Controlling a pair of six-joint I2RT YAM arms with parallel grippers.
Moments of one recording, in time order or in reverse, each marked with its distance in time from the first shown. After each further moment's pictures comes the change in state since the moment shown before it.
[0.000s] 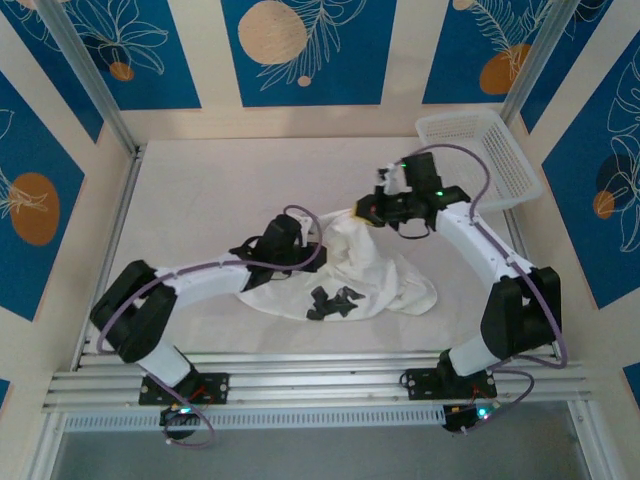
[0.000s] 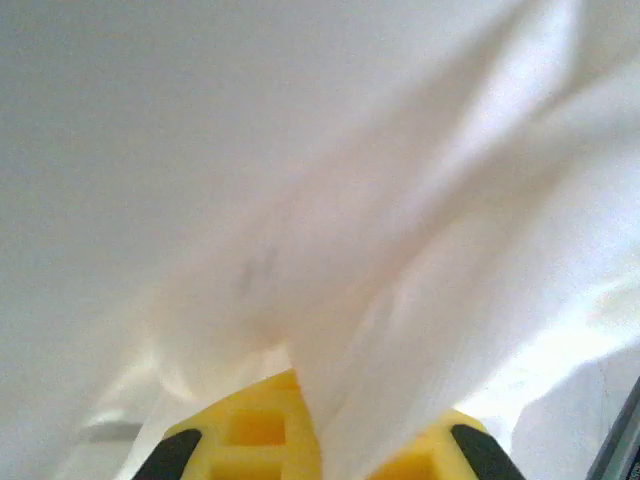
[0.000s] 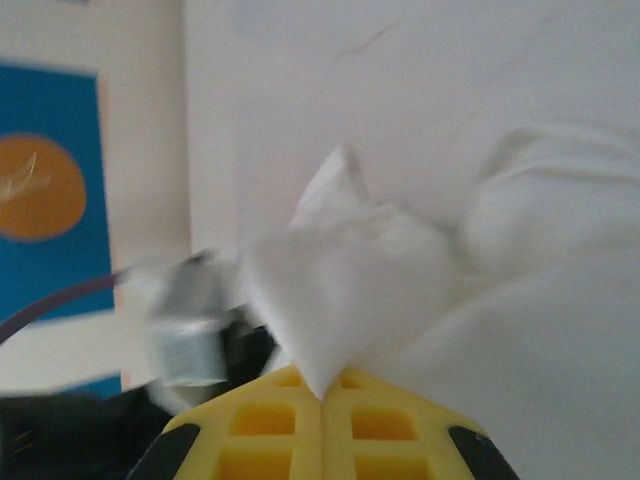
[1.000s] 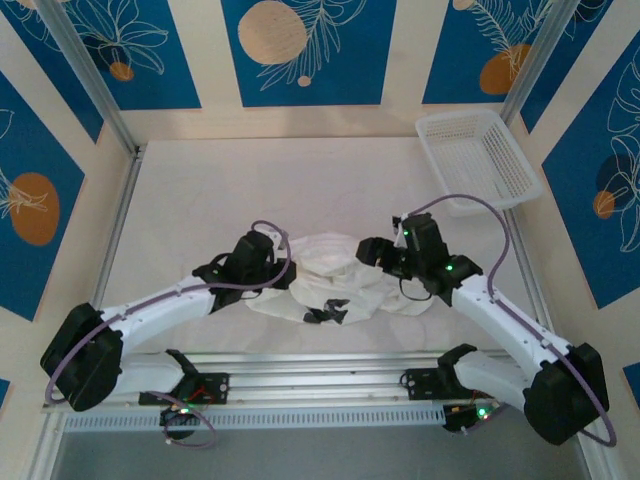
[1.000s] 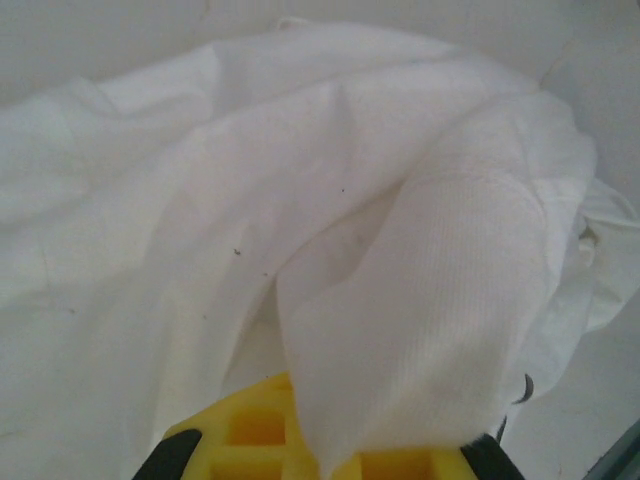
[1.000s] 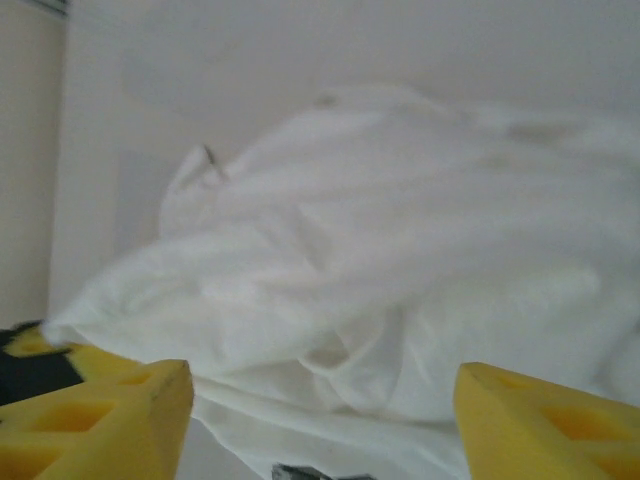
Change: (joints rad) left arm 0.017 -0.289 -0.163 -0.227 -0.108 0.002; right arm 0.278 -0.446 -0.488 0.173 0.481 0.133
